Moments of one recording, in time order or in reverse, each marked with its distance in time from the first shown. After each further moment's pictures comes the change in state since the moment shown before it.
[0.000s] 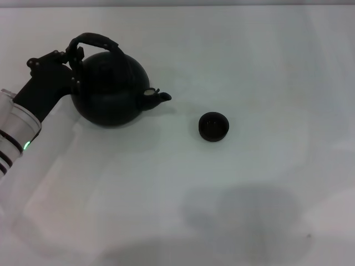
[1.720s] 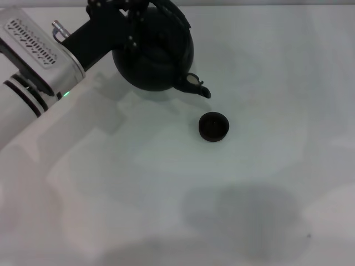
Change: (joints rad) left arm -0.219 0.001 0.010 0.043 0.163 0.021 0.202; right arm 0.012 -0.002 0.002 -0.011 0.050 0.003 0.001
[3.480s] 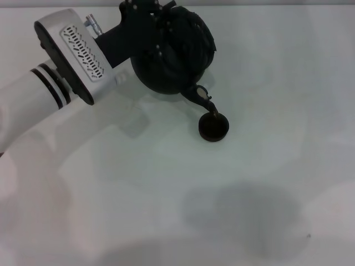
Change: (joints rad) left arm -0.080 -0.006 0.000 -0.025 0.090 -0.077 0.209; right arm 0.010 0.000 0.000 -0.011 0.025 0.000 0.000
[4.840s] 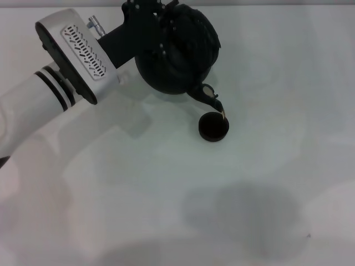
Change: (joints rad) left arm -0.002 -0.002 -0.046 -0.037 0.004 0.005 0.003; right arm 0.000 0.001 0.000 -0.002 0.000 0.000 0.002
